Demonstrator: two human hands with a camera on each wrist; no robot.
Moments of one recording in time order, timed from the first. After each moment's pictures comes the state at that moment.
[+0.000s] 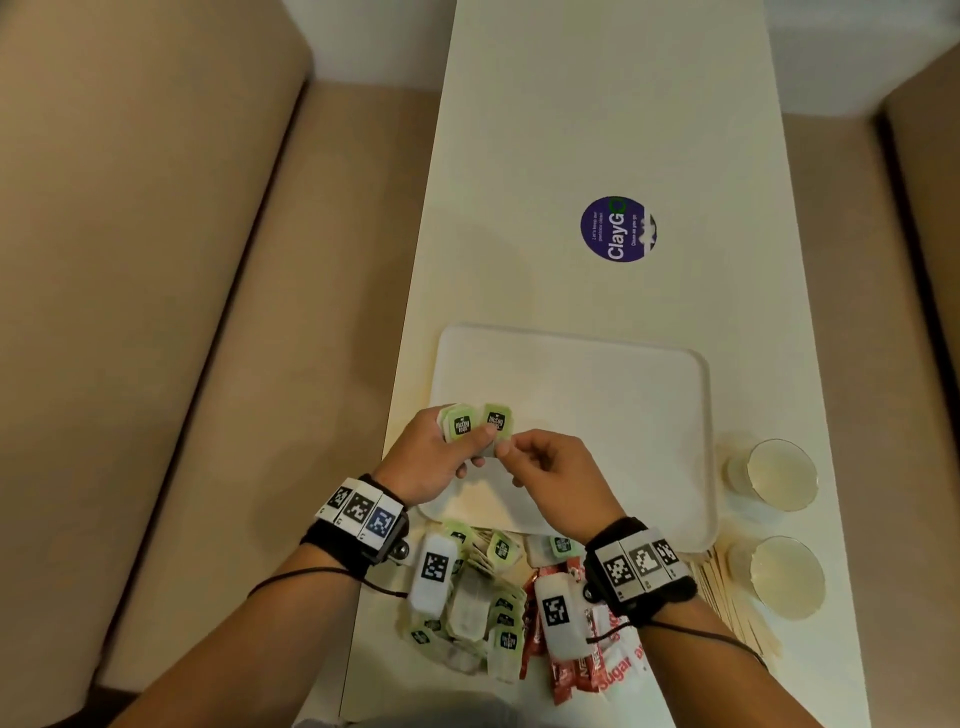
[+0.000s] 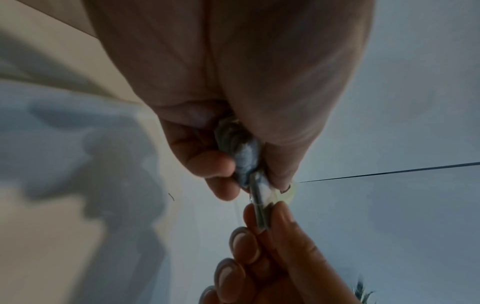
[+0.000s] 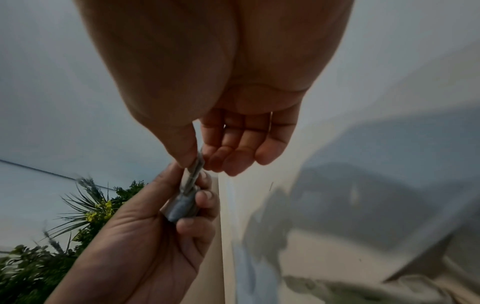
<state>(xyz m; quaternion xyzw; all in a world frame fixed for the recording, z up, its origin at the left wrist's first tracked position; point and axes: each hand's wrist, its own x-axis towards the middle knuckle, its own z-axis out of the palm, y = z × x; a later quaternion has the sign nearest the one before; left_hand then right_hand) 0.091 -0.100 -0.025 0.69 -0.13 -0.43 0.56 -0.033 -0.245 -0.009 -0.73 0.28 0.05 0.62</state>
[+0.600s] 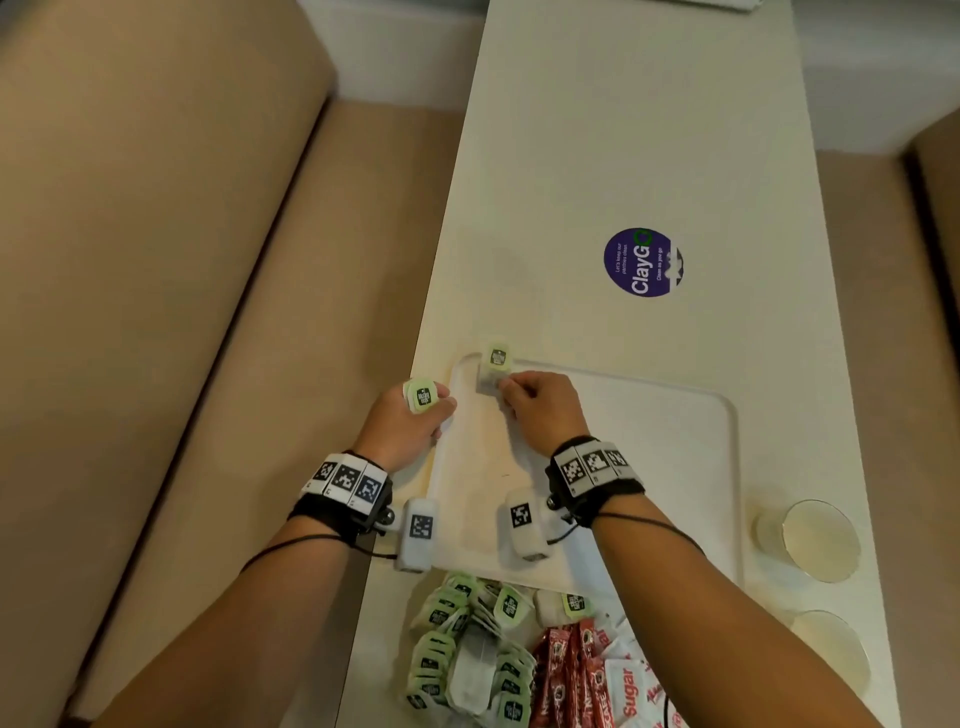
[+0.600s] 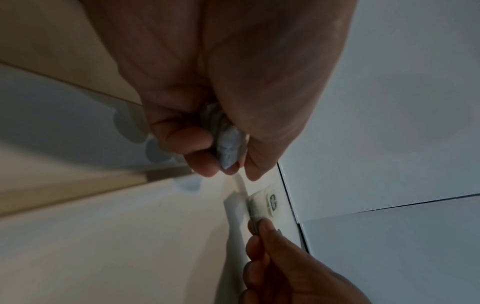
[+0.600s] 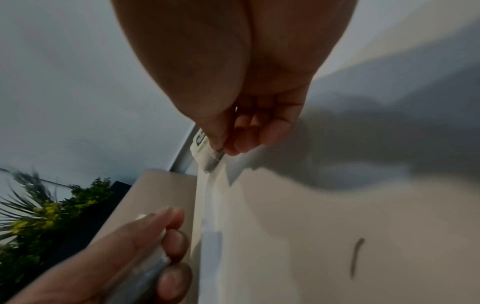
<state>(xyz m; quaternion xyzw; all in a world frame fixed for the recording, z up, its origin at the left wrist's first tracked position) 0.171 -0.105 -0.061 0.78 0.01 -0.32 0.53 0.092 -0.286 -0.063 -0.78 0.34 0.05 0.53</state>
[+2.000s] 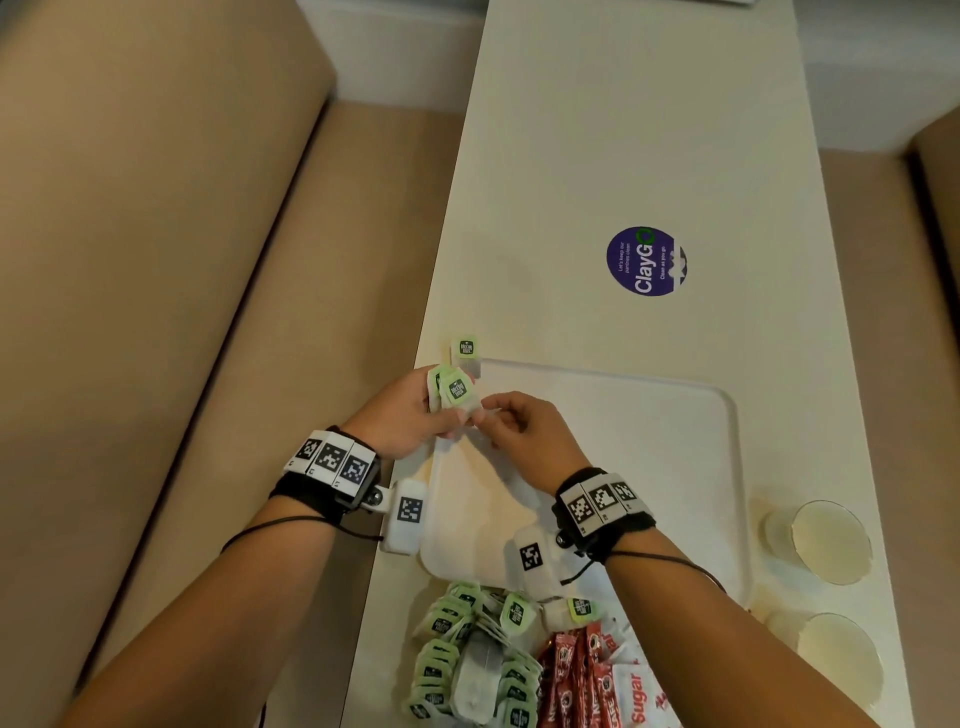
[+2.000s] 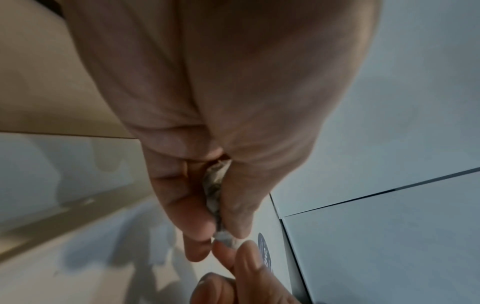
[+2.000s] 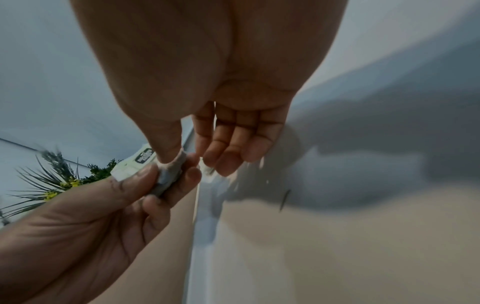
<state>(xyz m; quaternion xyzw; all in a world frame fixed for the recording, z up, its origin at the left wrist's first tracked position) 0.192 -0.106 -0.032 0.72 -0.18 -0.45 0.50 0.070 -0.264 -0.070 -0.75 0.26 0.06 0.61</state>
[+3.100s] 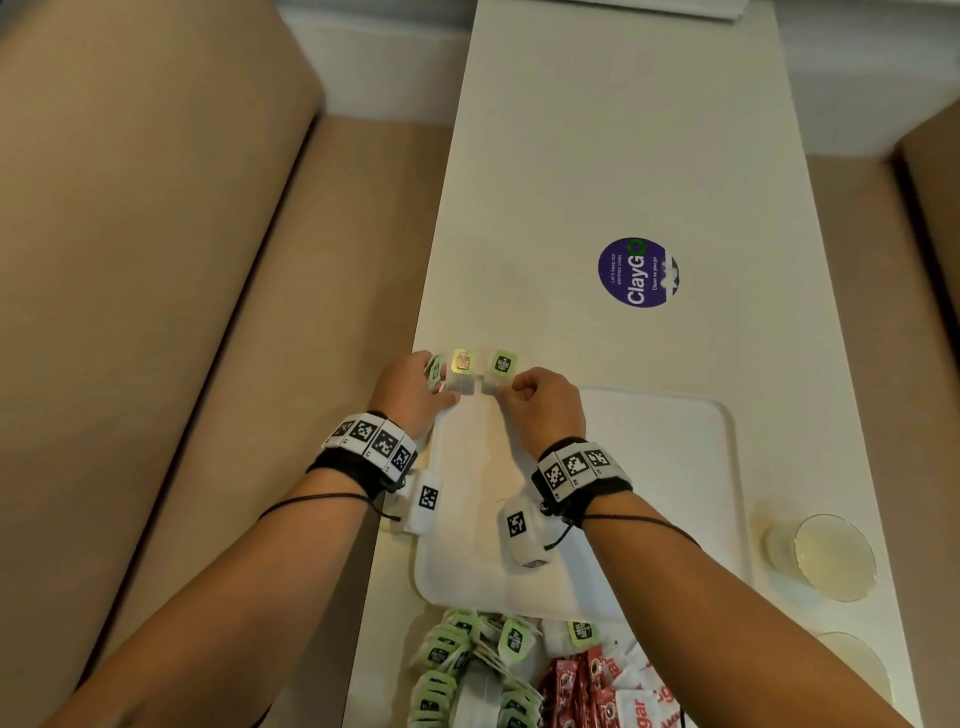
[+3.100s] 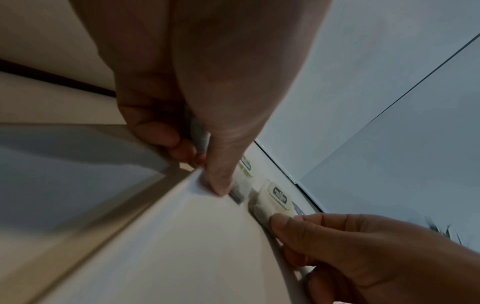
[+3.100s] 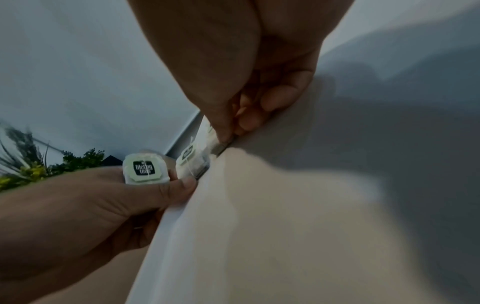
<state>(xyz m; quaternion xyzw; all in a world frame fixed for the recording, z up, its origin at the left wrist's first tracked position) 0.223 -0.143 -0.061 0.90 -0.17 -0.26 0.31 0.113 -0.296 -0.077 -0.81 0.39 0.02 0.44</state>
